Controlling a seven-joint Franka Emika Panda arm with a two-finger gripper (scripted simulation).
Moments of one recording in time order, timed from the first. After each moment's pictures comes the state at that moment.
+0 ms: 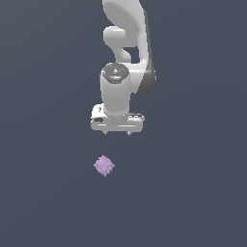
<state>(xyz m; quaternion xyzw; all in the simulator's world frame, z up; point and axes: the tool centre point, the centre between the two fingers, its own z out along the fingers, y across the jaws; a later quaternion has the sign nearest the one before) -0.005 -0.027 0.153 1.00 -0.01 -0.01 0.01</state>
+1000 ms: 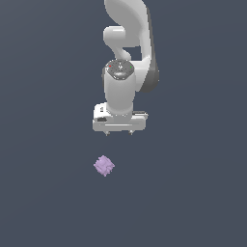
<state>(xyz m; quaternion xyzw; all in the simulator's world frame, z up) 0.003 -0.018 0.164 1.00 0.03 0.00 0.02</state>
